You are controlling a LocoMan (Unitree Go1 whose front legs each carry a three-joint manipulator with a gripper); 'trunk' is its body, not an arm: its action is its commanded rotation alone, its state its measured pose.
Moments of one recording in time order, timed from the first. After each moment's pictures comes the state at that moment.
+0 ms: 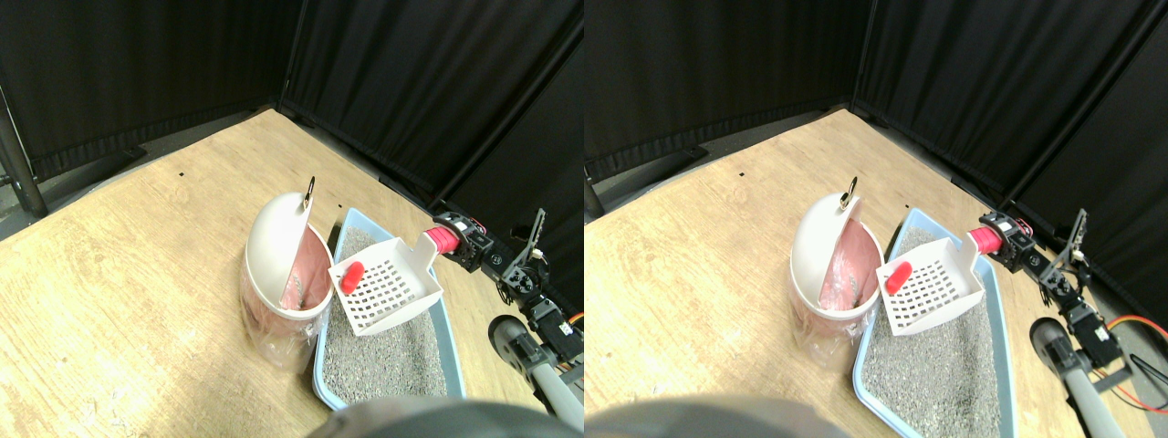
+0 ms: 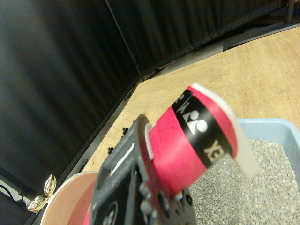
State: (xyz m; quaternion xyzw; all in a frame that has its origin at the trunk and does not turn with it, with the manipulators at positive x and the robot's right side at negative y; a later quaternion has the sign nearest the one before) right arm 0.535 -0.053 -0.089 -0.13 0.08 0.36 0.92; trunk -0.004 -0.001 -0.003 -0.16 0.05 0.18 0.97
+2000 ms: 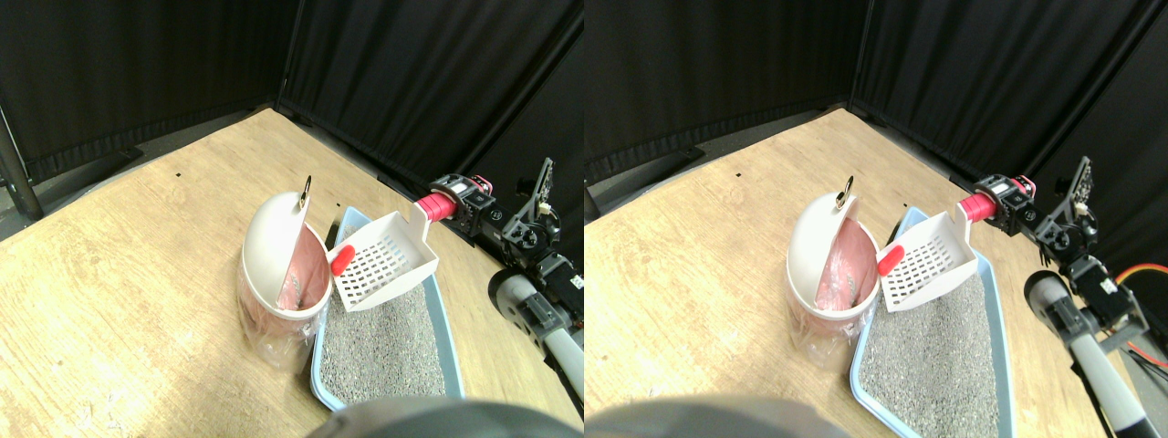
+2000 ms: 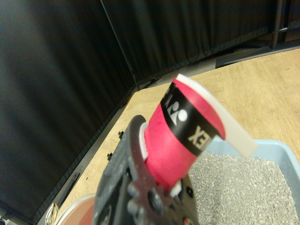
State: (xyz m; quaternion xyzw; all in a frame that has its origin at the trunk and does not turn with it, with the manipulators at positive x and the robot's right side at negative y) right arm 0.539 -0.029 -0.055 -0.24 0.05 0.32 0.92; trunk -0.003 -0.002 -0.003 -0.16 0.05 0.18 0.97
